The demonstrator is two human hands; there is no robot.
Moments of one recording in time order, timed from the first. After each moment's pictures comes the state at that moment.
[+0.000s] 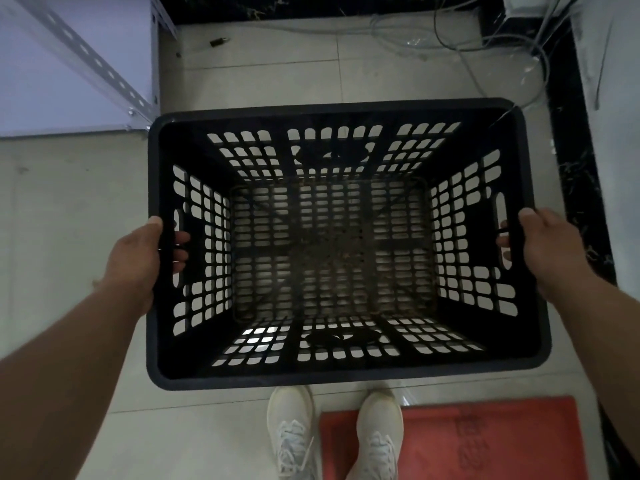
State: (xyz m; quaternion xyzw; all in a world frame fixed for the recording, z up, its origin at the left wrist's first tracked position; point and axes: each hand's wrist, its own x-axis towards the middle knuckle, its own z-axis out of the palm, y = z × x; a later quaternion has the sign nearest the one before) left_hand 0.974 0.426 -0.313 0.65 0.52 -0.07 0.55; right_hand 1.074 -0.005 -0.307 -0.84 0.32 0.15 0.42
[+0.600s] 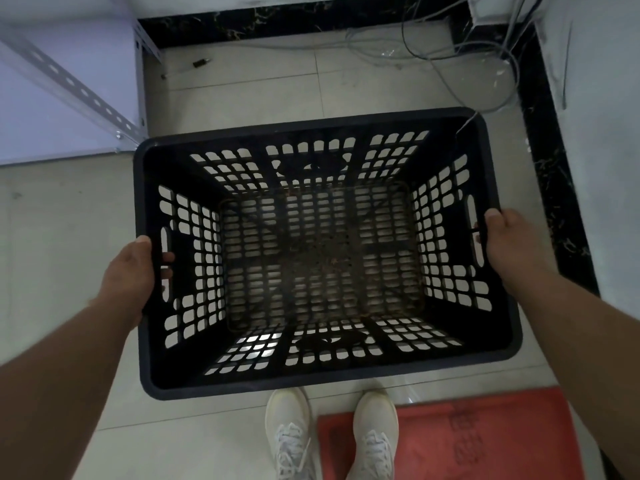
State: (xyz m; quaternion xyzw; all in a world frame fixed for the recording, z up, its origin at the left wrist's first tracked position) left_hand 0.979 0.419 -0.307 0.72 0.51 -0.11 0.46; right_hand 1.076 -0.003 -0.299 -0.89 0.29 0.17 0.32
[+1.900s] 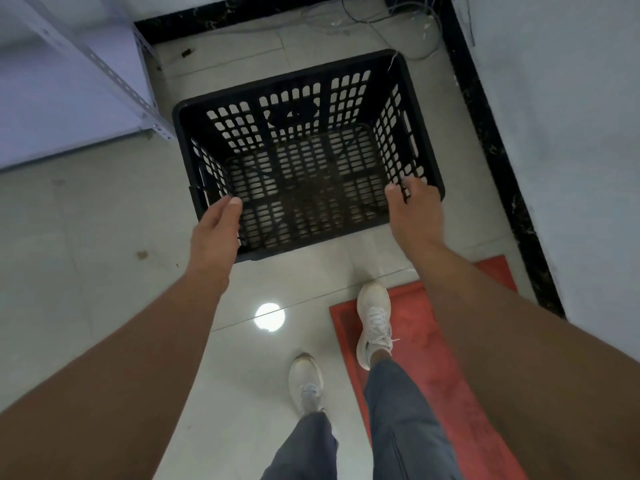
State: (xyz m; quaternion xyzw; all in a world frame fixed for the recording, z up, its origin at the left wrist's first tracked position) left_hand 0.852 0.326 -0.139 0.69 0.40 -0.14 0.59; right_hand 0.876 0.083 -0.161 -0.90 0.24 0.13 0.35
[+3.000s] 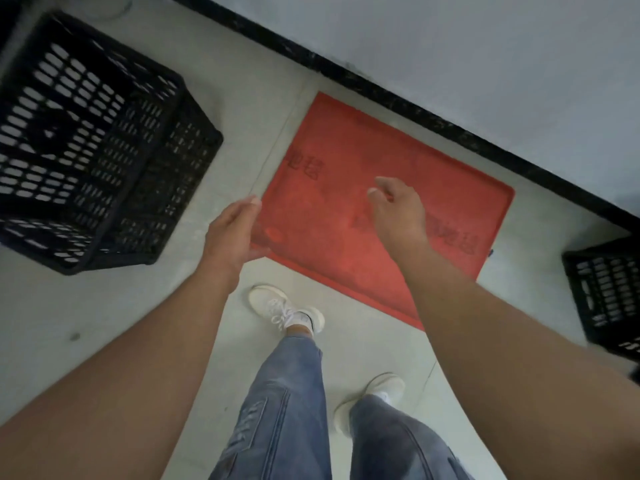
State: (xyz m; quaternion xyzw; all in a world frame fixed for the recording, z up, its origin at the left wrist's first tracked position) left_hand 0.579 0.117 -0.083 0.76 0.11 -0.42 0.49; right_hand 0.444 -0.040 -0.086 -0.68 0.58 -0.02 0.45
